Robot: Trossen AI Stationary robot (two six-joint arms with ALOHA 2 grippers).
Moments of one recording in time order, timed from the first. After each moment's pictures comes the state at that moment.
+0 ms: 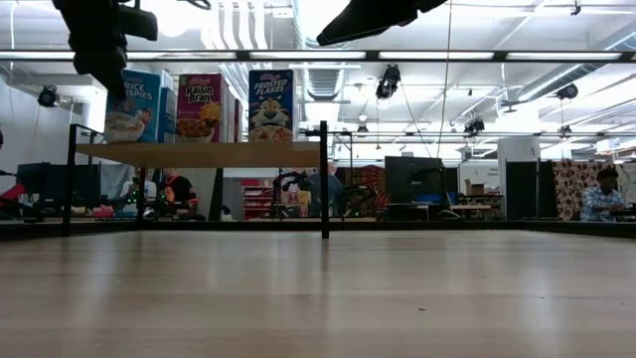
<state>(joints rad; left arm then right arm) 0.00 1.05 1.06 -1.57 -0.83 -0.51 0.20 1.53 1.17 -0.18 0.24 -0.30</state>
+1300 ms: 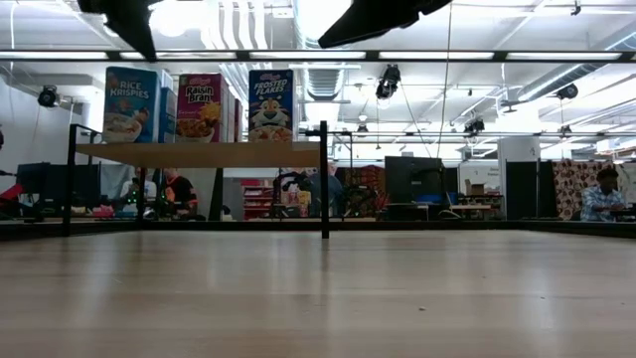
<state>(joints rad) 0.03 1.05 1.29 -1.44 -0.73 -0.61 0.20 1.53 1.17 -0.18 0.24 -0.29</state>
